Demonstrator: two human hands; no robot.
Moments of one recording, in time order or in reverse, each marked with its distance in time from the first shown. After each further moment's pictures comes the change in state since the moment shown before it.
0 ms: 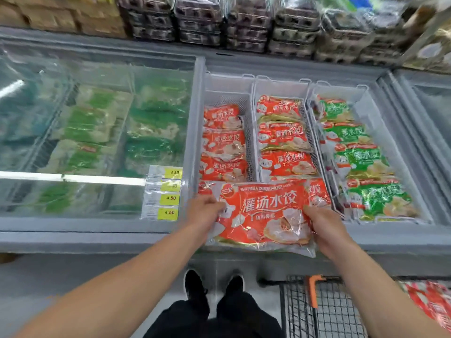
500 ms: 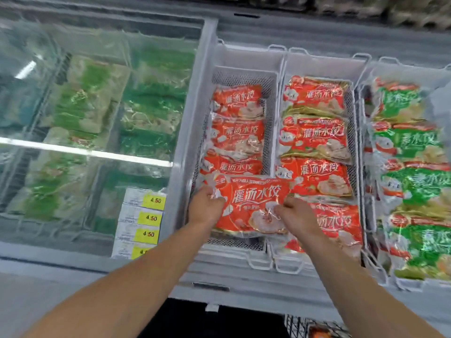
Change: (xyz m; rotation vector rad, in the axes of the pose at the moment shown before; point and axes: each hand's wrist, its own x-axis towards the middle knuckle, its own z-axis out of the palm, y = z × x) left_hand 0.135 0.039 0.053 0.236 0.158 -0.118; right_hand 0.161 -0.051 0.078 -0.499 -0.263 -0.073
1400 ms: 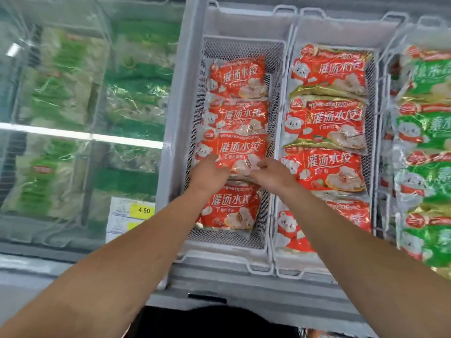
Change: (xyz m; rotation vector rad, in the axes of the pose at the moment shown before) left_hand 0.078 0.063 0.017 0.380 -0.078 0.118; right_hand 0.105 -0.071 0.019 -0.239 -0.248 0.025
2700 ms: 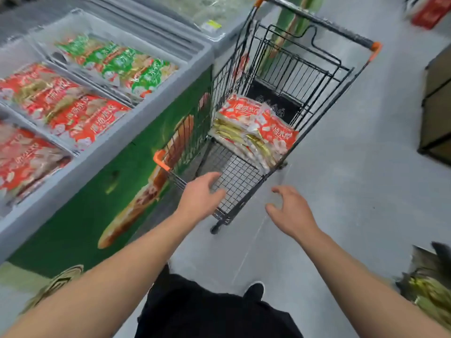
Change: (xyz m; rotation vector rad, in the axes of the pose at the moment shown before) left_hand -0.521 -0.231 0.235 0.684 -0.597 1.111; right_hand -0.589 0.444 0.373 0.404 1.002 0.476
